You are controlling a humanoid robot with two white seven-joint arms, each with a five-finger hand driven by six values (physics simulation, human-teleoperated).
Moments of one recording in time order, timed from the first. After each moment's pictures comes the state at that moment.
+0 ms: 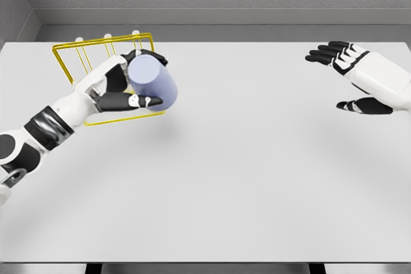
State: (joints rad) left arm -0.46 0.84 -0.75 -1.80 0.85 -0.15 -0.06; right arm -0.16 -0.70 -0.05 -1.74 0.33 -0.61 0.46
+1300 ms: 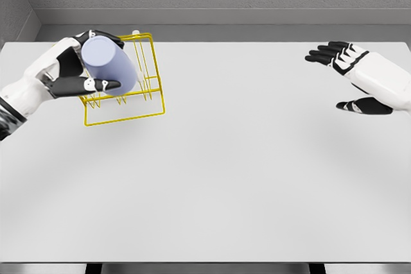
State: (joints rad) left arm -0.48 1.03 -0.74 -1.80 0.94 -0.21 -0.06; right arm -0.16 -0.70 -0.05 -1.74 0.33 -0.61 0.46
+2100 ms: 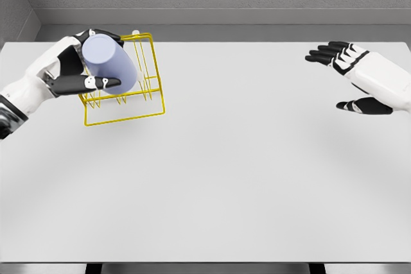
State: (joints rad) left arm -0.49 1.01 -0.74 -1.78 0.94 -0.20 -0.06; right arm -0.16 -0.70 -0.05 -1.74 0.33 -0.61 0.46
